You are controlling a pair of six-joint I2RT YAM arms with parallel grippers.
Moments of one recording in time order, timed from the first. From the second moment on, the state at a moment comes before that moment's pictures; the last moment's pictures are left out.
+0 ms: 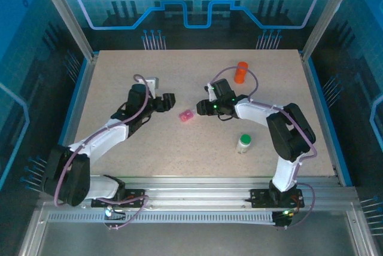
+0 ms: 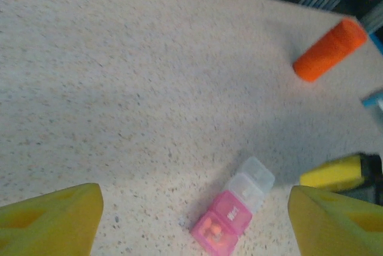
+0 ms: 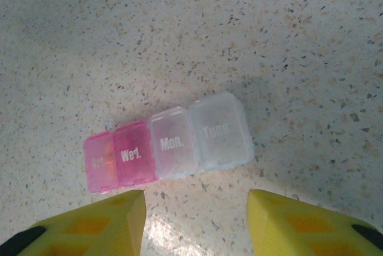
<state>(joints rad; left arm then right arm) -0.35 1.34 0.76 0.05 0.07 -0.37 0.52 1.84 1.13 -0.17 -0.24 0.40</state>
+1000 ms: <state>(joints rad) -0.43 1.62 1.07 -0.34 0.08 0.21 0.48 2.05 1.17 0.10 -0.38 0.62</state>
